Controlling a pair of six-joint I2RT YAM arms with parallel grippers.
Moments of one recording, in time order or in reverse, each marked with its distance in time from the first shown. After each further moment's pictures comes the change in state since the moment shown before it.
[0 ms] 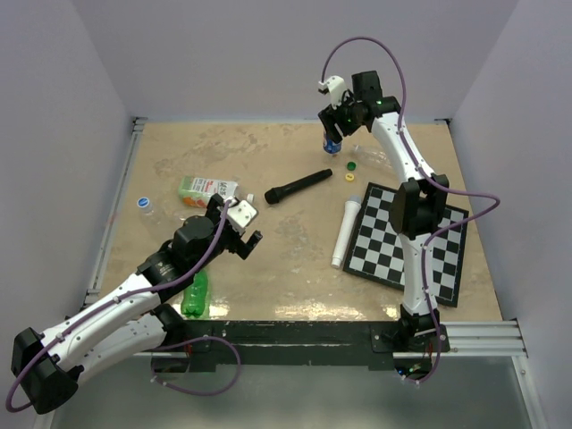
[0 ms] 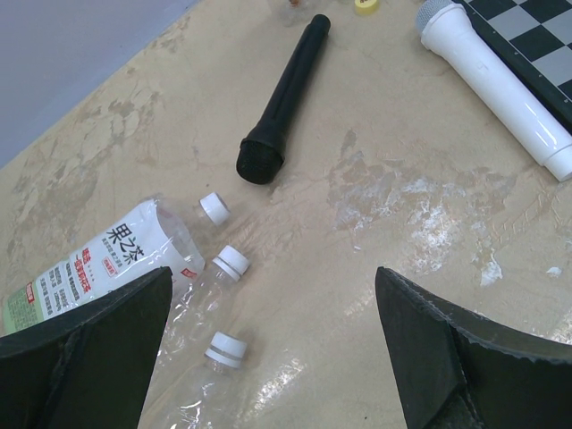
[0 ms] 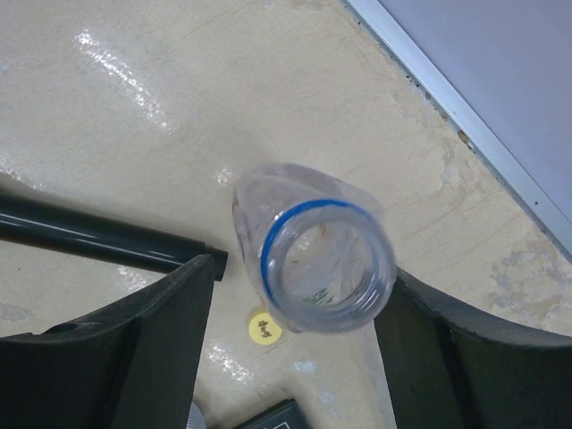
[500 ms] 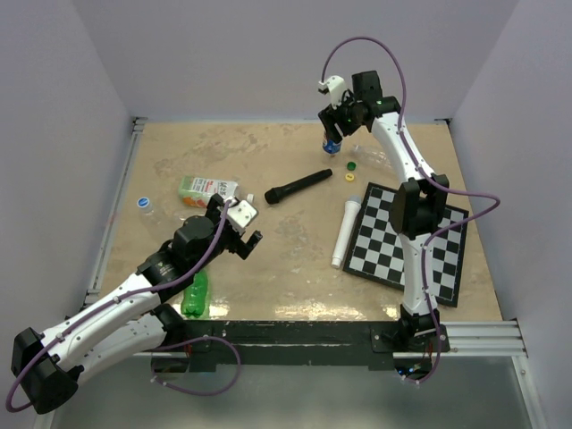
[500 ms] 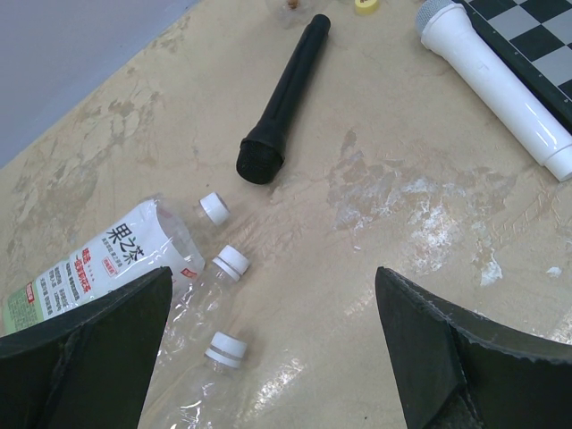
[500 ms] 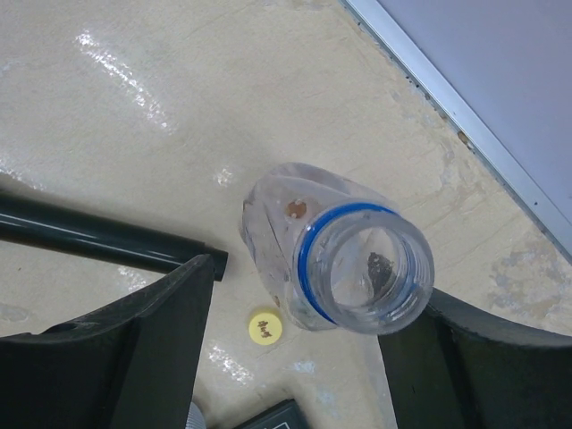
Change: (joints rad) left arm 0.000 0.000 0.000 0.000 0.000 0.000; right arm -0.001 -0.001 0.000 0.000 0.000 0.000
